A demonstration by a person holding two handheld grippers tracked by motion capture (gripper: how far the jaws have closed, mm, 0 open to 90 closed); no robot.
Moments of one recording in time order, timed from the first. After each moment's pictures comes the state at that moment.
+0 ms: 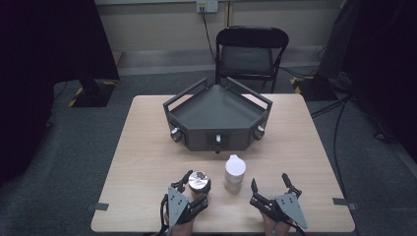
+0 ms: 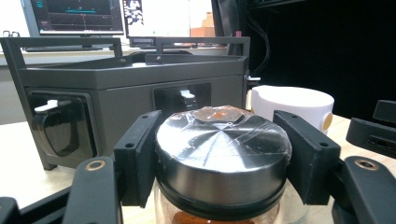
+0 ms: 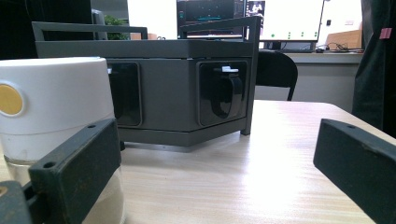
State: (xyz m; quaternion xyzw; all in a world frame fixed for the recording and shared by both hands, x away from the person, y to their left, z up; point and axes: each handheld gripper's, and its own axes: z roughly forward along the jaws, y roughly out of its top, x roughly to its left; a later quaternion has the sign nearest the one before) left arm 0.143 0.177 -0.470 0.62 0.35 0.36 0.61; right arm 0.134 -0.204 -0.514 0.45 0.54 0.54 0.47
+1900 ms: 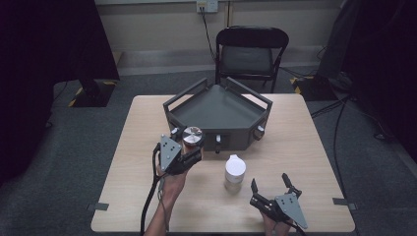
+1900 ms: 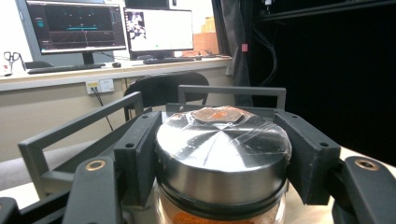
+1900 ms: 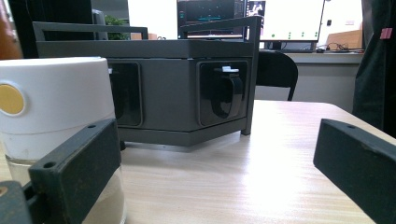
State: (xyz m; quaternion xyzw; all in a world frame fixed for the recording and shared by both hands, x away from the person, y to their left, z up) left arm 0.236 0.191 -0.381 0.62 0.35 0.36 0.61; right arm 0.134 -0.204 -0.514 0.45 0.54 0.54 0.47
